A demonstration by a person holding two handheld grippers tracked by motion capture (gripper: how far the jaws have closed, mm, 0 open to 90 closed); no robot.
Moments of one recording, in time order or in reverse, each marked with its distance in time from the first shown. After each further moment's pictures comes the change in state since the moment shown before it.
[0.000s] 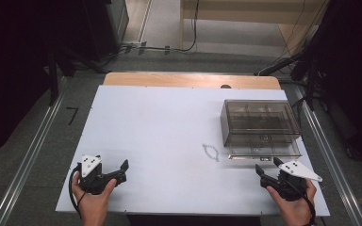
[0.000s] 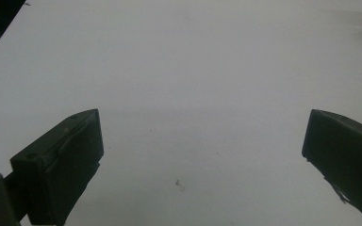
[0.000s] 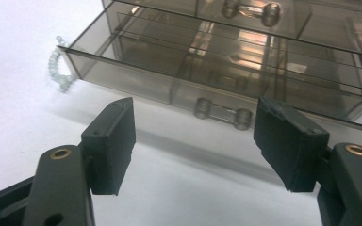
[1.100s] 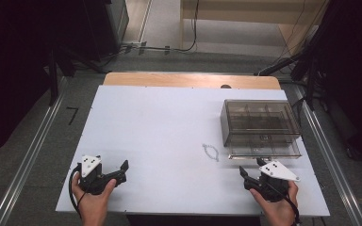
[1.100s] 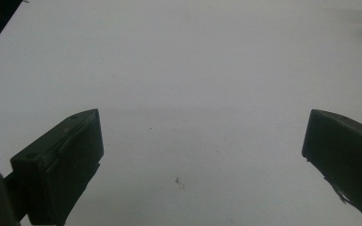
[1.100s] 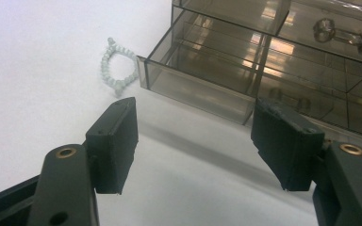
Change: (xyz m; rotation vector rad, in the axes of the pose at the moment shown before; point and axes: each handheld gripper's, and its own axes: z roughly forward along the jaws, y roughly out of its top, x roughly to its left) left arm 0.000 -0.001 0.000 0.007 -0.002 -0.002; right arm 0.043 0.009 0.008 0.002 0.042 -0.075
